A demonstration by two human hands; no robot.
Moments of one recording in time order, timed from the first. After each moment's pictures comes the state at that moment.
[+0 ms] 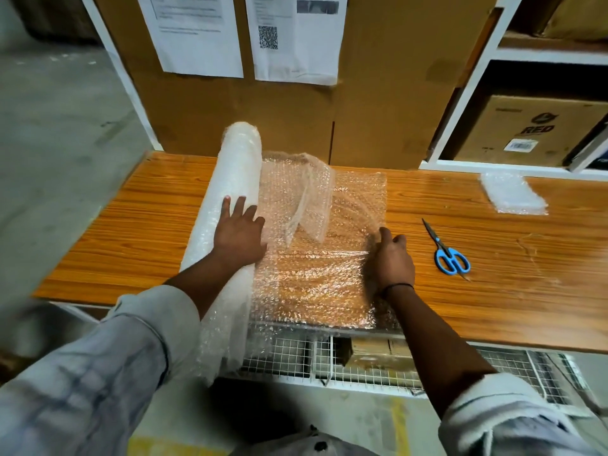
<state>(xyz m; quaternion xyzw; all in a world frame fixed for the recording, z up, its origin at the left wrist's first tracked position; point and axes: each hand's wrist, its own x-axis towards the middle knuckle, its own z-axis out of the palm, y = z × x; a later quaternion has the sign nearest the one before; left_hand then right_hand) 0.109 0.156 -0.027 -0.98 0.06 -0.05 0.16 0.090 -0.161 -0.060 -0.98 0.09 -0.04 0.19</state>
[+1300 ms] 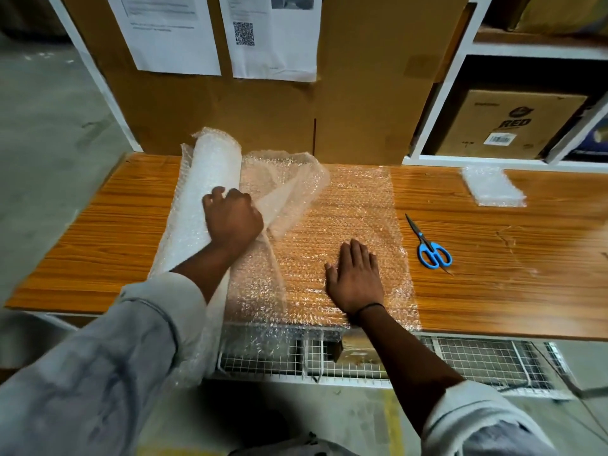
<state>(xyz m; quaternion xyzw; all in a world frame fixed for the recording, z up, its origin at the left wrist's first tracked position) 0.124 0.119 -0.001 -0.99 -0.08 -0.15 0.00 0.054 -0.140 -0.095 -0.99 -0.03 0.00 0.13</state>
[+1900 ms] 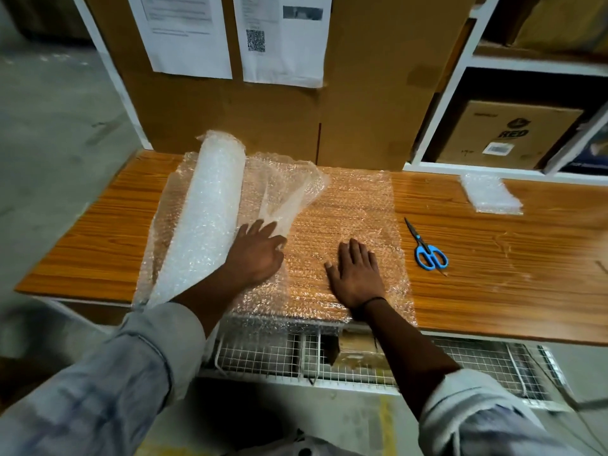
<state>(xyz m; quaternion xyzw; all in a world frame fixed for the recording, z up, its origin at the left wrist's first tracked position) 0.067 0.106 -0.039 -0.99 0.15 -0.01 -0.05 0.057 -0.154 -0.093 -0.99 -0.07 0.03 0.14</state>
